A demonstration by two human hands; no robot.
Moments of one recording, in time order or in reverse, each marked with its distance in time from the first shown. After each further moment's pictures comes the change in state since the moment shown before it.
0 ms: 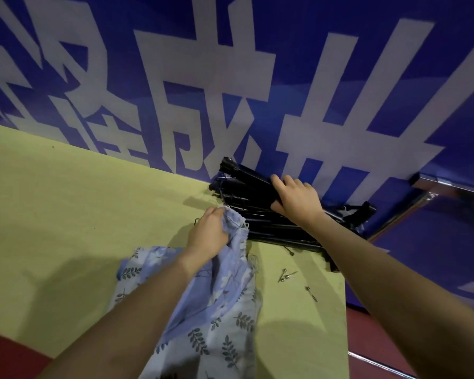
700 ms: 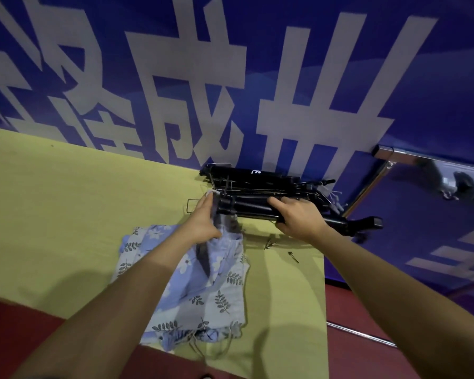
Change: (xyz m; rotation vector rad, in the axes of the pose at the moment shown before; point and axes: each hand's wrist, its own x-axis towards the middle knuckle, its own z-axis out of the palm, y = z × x) left_hand -0.056 0.005 0.005 -0.170 -0.186 -0.022; right_hand -0.123 0.000 -0.004 0.030 -0.067 -0.096
